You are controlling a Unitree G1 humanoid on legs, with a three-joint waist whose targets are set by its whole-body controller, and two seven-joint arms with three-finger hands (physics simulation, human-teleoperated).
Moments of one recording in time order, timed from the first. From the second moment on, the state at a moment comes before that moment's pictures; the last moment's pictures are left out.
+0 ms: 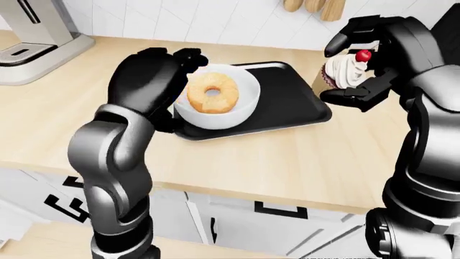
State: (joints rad) left arm -0.66 0.19 0.07 -0.51 1.21 0.10 -0.86; right arm -0.85 -0.45 -0.17 -0.44 -0.39 1.06 0.56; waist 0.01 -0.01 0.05
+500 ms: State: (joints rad) left arm -0.61 0.22 0.07 -0.56 1.13 0.20 -0.83; right arm -0.98 -0.33 -0.11 0.23 -0.28 0.69 0.23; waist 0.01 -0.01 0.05
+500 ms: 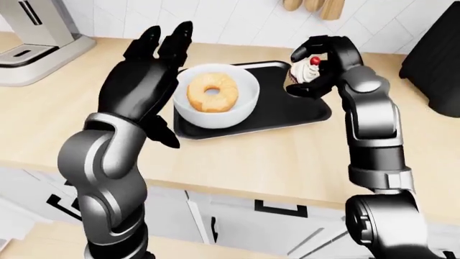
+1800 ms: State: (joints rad) left arm -0.57 0.25 0.09 -0.56 1.11 0.17 -0.81; right arm -0.94 -0.27 -0.09 0.57 -0.29 0.37 0.10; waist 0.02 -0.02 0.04
